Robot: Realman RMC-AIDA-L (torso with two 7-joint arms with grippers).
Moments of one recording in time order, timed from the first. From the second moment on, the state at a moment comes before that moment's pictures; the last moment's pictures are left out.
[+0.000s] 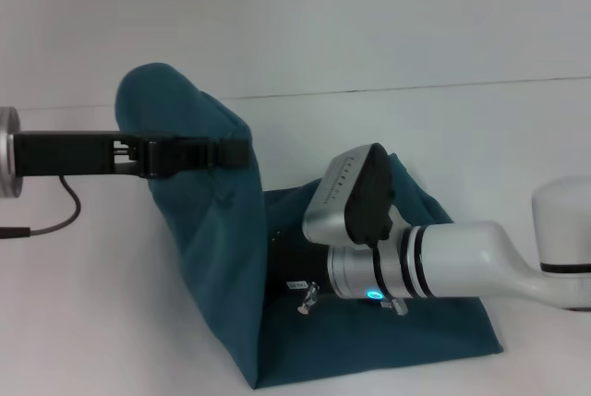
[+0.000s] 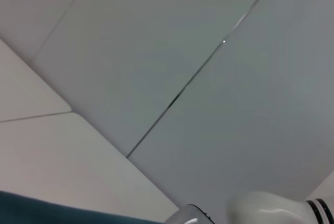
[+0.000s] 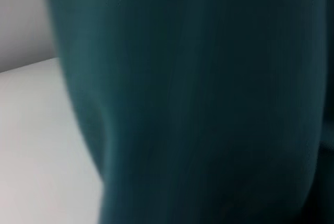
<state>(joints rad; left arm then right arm) -0.74 -2.05 0.57 0.83 2.01 1.86 -2.09 1.02 2.11 -0.46 0.19 -2.09 -0.82 0.92</state>
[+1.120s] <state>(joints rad) -0.76 -2.07 0.61 0.83 2.01 1.87 -2.08 0.98 2.11 -0.30 0.15 -2.09 -0.83 0.86</state>
